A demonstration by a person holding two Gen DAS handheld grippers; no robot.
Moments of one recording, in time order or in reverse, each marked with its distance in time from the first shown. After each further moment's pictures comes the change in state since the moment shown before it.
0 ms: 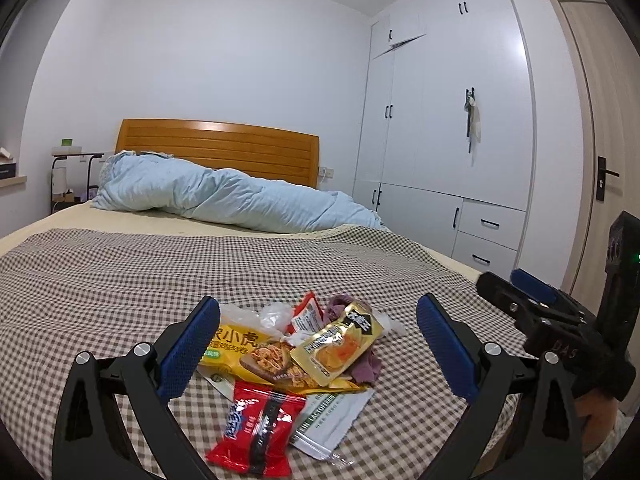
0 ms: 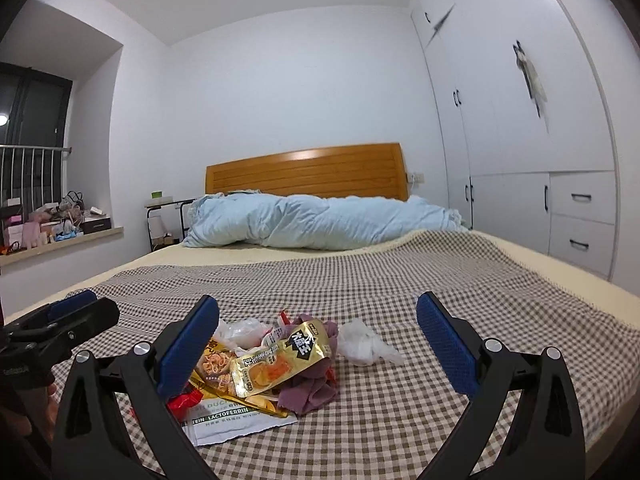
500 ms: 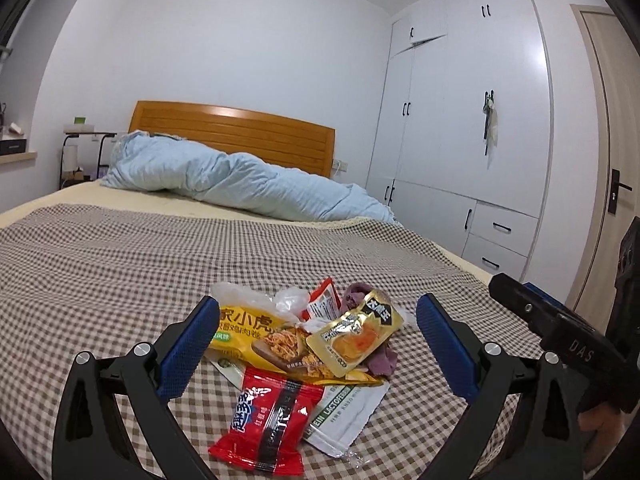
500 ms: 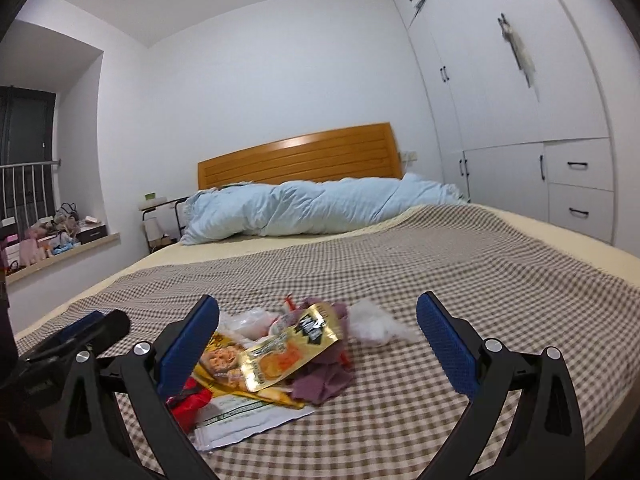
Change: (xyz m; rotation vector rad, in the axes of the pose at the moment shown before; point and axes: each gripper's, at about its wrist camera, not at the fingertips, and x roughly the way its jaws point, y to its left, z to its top) left arm 0.015 0.018 -0.018 -0.060 0.035 0.028; right arm 0.014 0.009 -0.014 0.070 0.048 -0.020
